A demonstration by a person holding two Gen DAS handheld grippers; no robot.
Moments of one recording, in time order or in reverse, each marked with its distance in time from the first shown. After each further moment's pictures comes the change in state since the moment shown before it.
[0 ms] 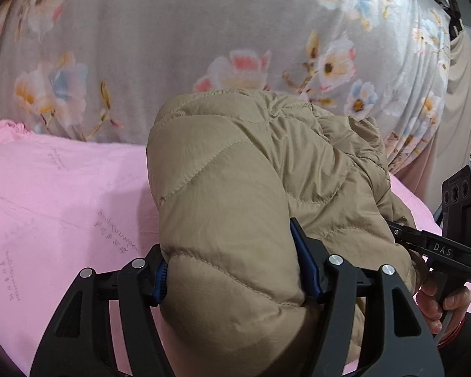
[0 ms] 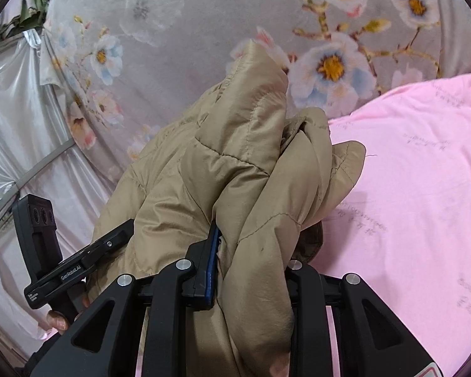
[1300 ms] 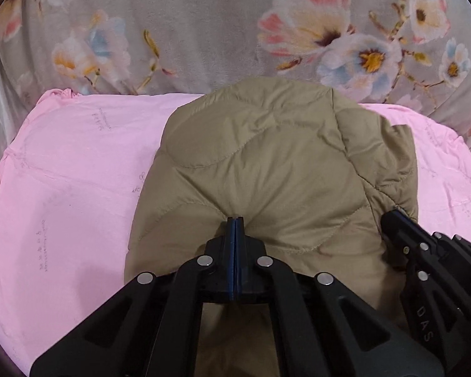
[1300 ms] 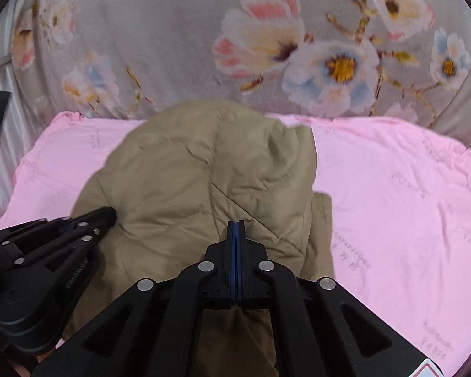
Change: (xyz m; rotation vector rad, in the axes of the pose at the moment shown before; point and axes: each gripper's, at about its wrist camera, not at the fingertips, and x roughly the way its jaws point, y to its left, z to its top) left arm 0.077 -0.013 0.013 -0.064 0.235 0.414; right arm 0.102 0.058 0.010 -0.242 0.157 -0.426
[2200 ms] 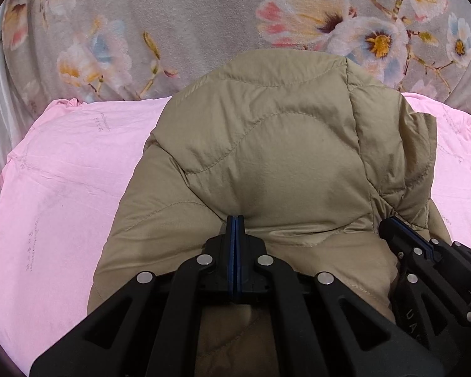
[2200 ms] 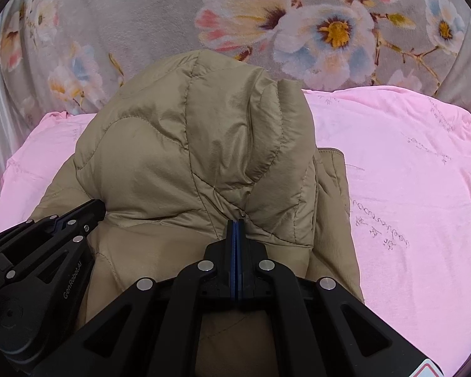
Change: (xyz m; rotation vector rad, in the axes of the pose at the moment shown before) left arm 0.033 -0.011 -0.024 0.041 -0.089 0.082; right arm 0.042 -0.013 -0.034 0.042 -0.048 0.010
